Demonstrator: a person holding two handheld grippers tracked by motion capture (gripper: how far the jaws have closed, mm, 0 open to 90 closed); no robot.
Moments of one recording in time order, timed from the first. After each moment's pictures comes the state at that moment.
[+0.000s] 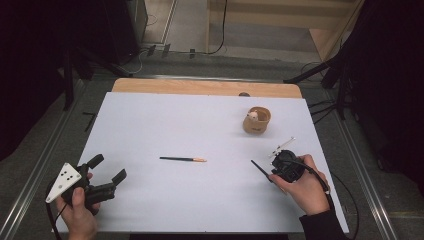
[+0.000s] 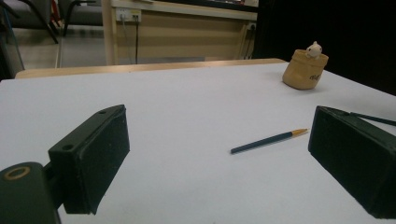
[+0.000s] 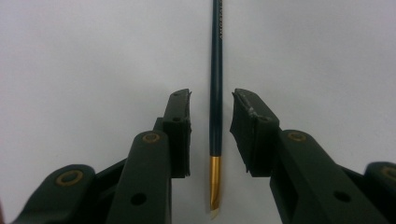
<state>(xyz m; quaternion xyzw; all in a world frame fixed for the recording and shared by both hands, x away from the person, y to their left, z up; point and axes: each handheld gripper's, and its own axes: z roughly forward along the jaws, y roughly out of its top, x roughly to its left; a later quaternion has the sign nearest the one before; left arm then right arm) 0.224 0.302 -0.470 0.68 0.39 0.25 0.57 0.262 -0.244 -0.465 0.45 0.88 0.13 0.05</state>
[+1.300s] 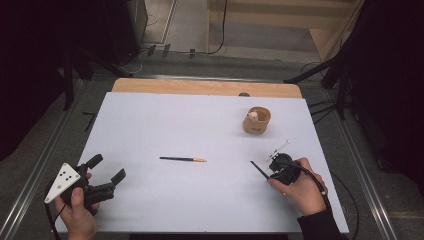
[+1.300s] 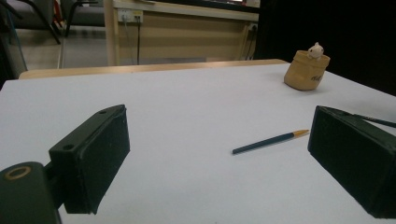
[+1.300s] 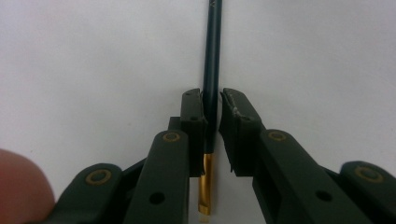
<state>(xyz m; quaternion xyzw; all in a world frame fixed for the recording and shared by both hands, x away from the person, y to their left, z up) 0.223 0.303 -0.469 0.68 0.39 0.25 0.57 0.264 -0.243 -0.483 0.45 0.89 0.10 0.03</state>
